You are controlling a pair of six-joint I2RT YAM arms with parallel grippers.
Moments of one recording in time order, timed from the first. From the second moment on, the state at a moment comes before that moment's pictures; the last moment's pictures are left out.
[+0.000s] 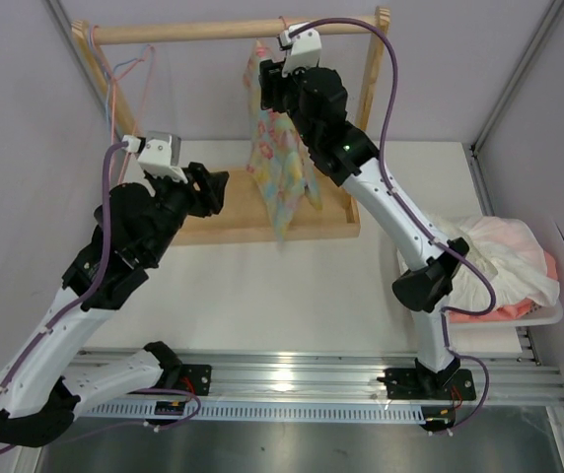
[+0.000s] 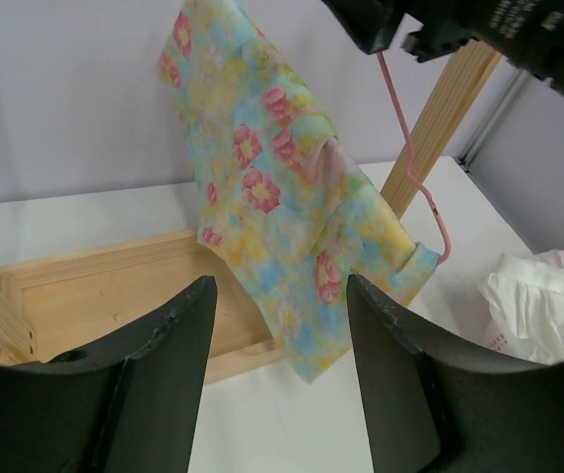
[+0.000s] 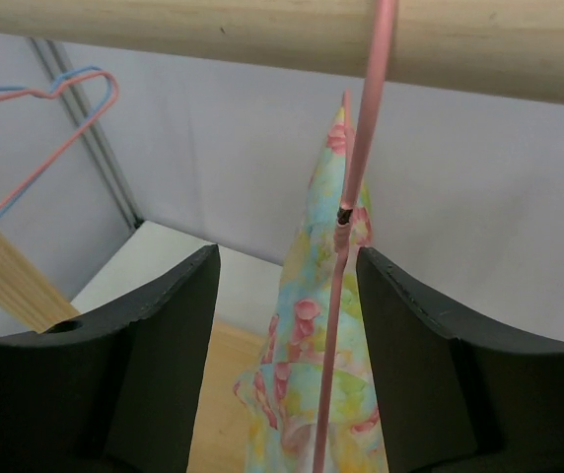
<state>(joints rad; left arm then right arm) -0.71 0.92 1.35 -0.43 -0.38 -0.18 0.74 2.00 2.40 -0.24 0.31 0.00</state>
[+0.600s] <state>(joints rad) -0.71 0.90 1.25 -0.43 -0.35 -0.18 0.70 2.06 2.37 -0.11 0.46 -0.14</state>
